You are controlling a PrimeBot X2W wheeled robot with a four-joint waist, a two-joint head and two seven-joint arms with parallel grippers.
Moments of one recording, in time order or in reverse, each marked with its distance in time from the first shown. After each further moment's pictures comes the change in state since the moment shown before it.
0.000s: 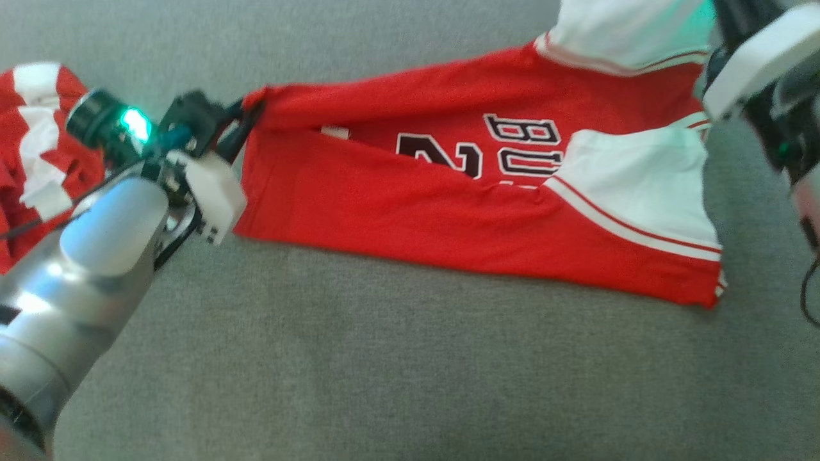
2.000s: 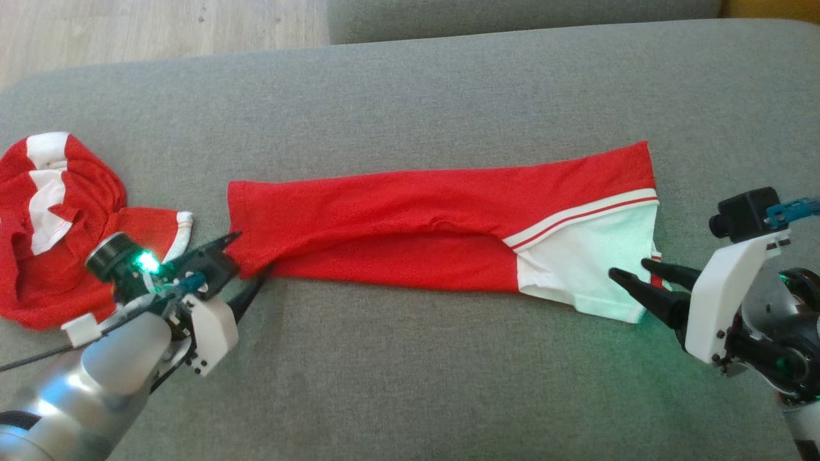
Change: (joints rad) left arm 0.282 0.065 -0.083 -0.005 0.098 0.009 -0.046; right arm 0.807 0.009 -0.380 -0.738 0.094 0.000 0.872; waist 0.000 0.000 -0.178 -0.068
